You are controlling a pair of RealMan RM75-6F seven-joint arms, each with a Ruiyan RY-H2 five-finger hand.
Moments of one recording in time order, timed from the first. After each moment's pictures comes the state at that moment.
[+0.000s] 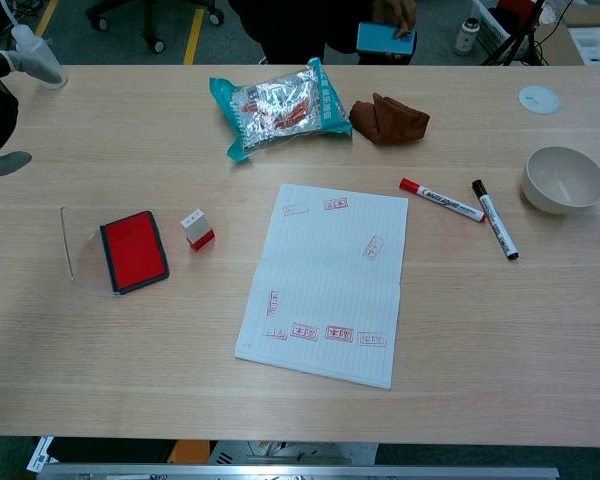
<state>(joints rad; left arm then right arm) -0.35 -1.08 -0.11 -1.81 1.51 1.22 0.17 0.11 -1.14 0.09 -1.55 -1.49 1.46 -0.04</state>
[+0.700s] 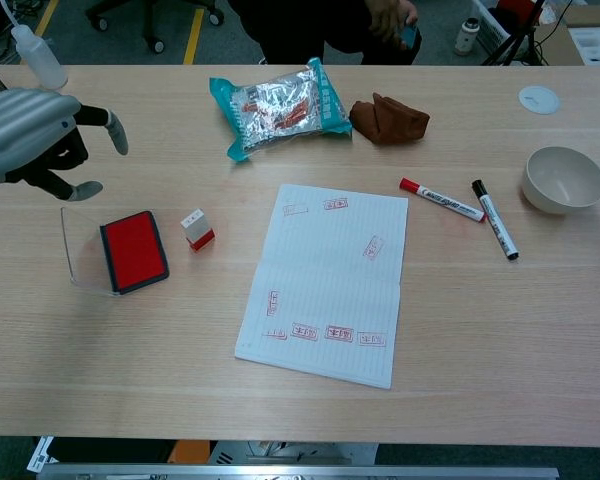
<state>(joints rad) -0.49 -1.21 -0.13 -1.90 1.19 1.06 0.50 0.15 -1.12 0.08 -1.53 -1.53 1.43 0.00</state>
